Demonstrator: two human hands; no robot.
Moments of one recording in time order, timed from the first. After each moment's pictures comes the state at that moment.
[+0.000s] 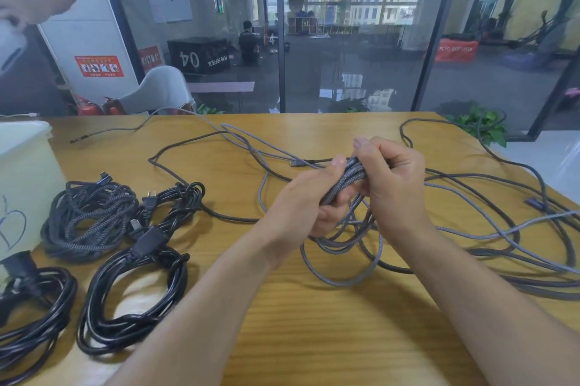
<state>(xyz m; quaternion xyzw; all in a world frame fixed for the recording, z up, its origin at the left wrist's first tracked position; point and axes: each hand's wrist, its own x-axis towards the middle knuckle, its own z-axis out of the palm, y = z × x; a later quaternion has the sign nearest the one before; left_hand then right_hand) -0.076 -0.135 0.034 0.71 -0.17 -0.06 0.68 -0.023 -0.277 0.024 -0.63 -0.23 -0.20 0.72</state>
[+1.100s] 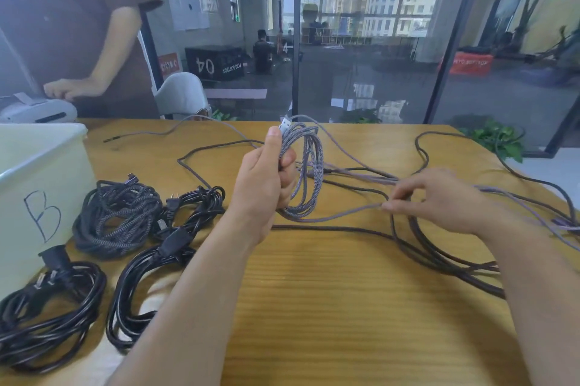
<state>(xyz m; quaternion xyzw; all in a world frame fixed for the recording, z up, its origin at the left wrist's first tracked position) -0.061 -0.083 0.045 0.64 -0.03 0.14 0.76 0.016 -0.355 0.039 -0.94 -0.26 -0.04 0.21</state>
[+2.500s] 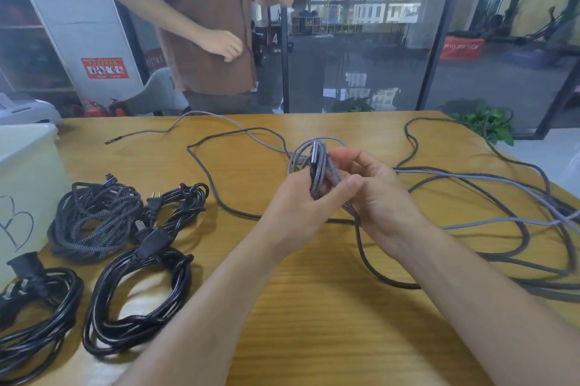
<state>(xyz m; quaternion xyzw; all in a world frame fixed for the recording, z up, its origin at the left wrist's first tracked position) -0.063 -0.131 0.020 0.79 -0.15 0.09 0.58 -0.027 -0.270 0.019 -0.57 -0.13 0.07 0.81</state>
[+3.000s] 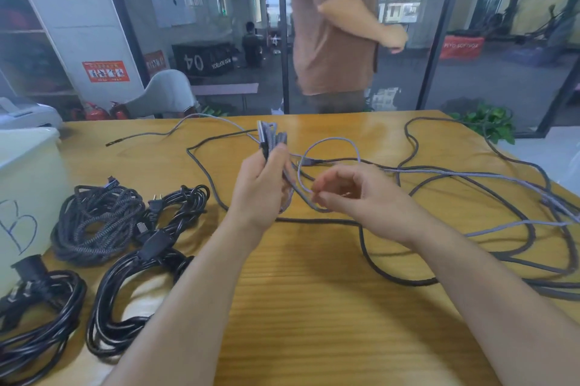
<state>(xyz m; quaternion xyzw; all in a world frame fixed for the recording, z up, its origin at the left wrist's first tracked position) -0.056 -0.102 0.034 0.70 -0.02 0.16 0.69 -0.017 -0.284 0.020 -0.80 -0.28 0.04 0.53</state>
